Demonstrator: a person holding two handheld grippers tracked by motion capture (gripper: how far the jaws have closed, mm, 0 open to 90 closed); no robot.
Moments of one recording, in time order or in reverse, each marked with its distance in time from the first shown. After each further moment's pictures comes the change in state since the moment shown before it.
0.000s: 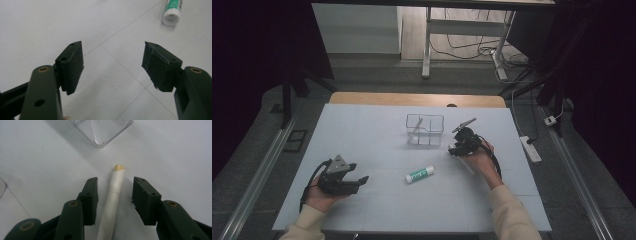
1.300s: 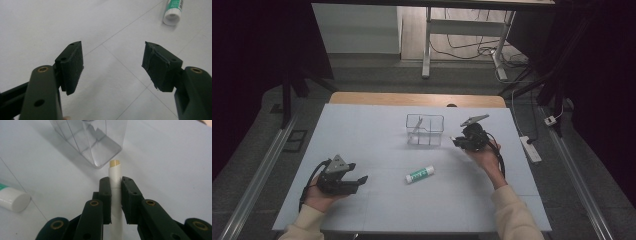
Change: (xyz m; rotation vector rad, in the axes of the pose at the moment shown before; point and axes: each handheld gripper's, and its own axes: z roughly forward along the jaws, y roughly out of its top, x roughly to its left) left arm 0.001 -0.001 -0.001 0.000 0.002 -0.004; right arm -0.005 0.000 -0.037 -0.169 0.002 0.038
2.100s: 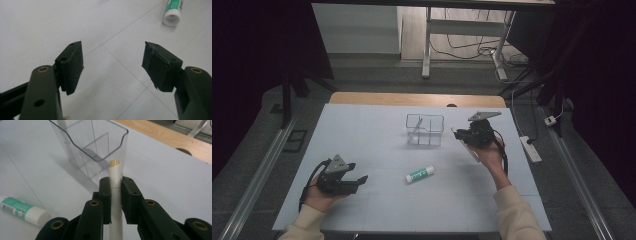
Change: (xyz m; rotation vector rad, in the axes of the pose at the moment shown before) left arm 0.000 0.000 -0.001 -0.002 0.001 0.001; right arm 0.002 0.008 -0.031 -0.188 0.035 0.024
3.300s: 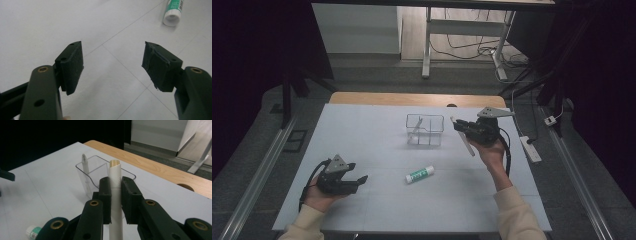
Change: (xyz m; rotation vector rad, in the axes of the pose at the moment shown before) left arm 0.000 0.000 0.000 0.000 0.003 -0.001; right arm 0.011 0.014 -0.028 -0.255 0.063 0.023
